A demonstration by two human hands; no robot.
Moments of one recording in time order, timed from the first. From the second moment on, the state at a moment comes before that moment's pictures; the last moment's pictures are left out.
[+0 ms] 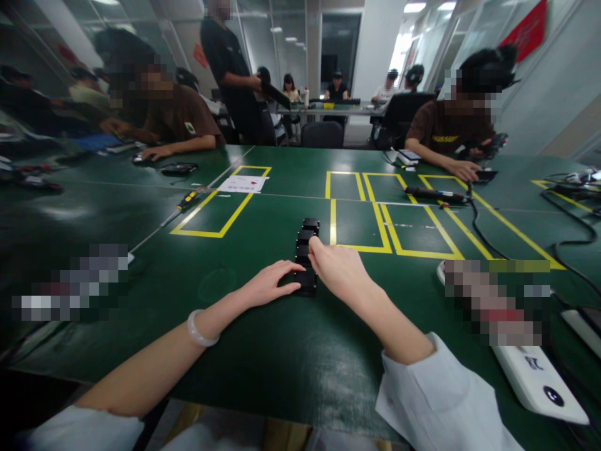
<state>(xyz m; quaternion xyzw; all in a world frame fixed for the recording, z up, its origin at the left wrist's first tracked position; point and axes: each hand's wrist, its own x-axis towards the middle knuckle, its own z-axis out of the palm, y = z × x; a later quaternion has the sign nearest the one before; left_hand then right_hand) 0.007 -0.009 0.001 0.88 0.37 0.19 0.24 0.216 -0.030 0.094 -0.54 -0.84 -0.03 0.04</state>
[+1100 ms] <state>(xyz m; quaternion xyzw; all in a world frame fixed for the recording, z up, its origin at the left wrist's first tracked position) 0.007 -0.009 0.001 0.88 0.37 0.19 0.23 0.216 -0.030 0.094 -0.53 -0.84 -0.02 0.07</state>
